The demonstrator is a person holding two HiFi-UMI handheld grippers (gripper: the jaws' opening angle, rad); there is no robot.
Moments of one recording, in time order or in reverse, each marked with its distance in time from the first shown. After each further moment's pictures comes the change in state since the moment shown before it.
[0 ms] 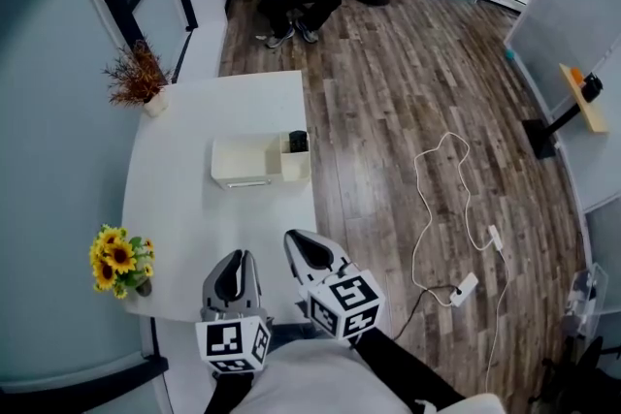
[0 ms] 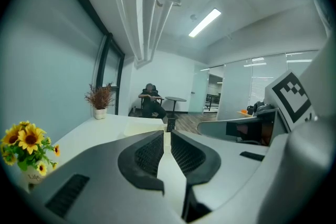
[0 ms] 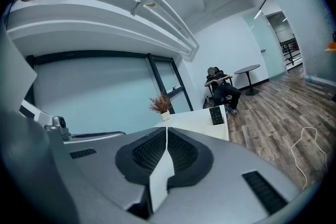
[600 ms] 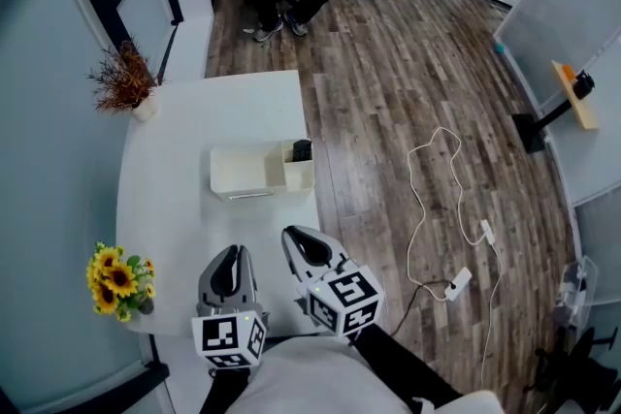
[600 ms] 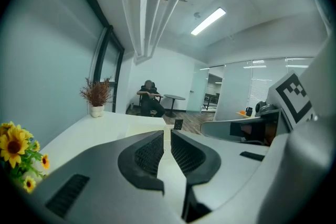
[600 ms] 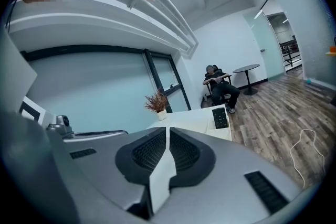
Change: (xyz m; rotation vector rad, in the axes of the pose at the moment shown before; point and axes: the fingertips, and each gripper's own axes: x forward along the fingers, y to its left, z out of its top) left arm 0.047 0.043 0.008 -0.028 0.030 -0.038; right arm 0.053 -0.009 0.010 -0.006 0.029 -0.032
